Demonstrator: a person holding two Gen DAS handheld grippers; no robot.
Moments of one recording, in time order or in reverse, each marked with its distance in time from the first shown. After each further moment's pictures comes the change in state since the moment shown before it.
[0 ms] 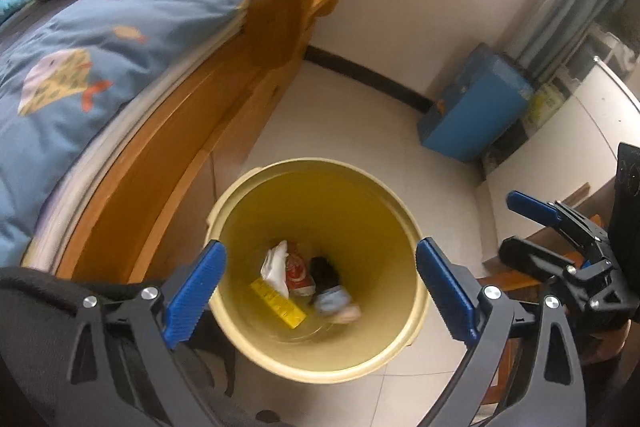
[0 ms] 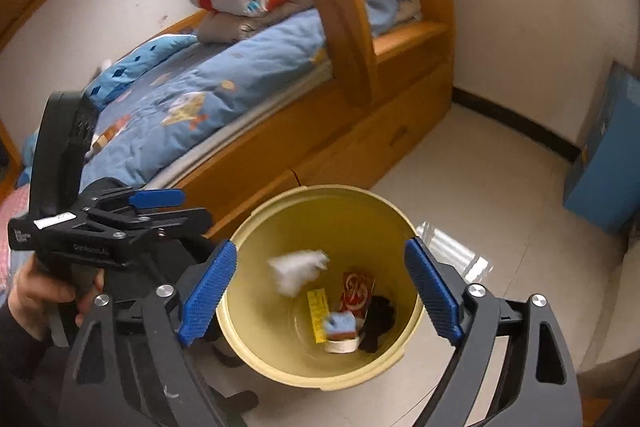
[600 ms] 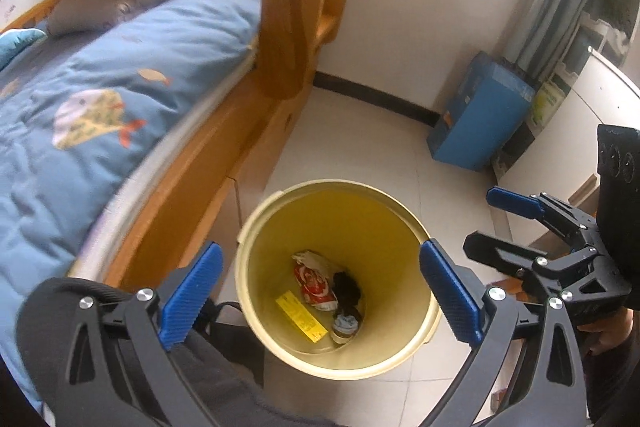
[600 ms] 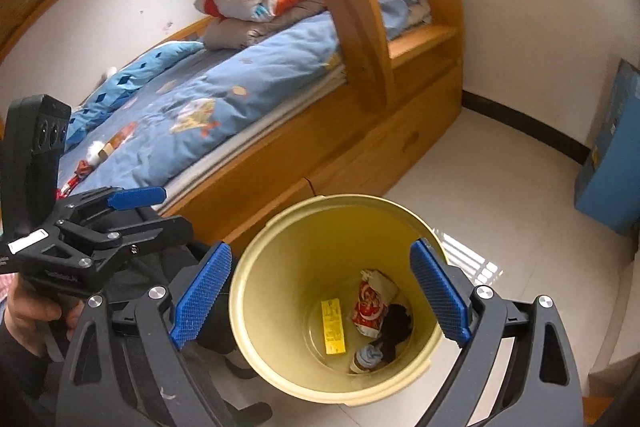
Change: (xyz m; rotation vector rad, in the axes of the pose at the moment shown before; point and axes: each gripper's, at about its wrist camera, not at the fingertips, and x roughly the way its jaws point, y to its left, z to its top) left arm -0.046 -0.006 -0.004 0.081 -0.115 0.080; right arm 0.009 0.034 0.009 -0.059 -0.038 0.024
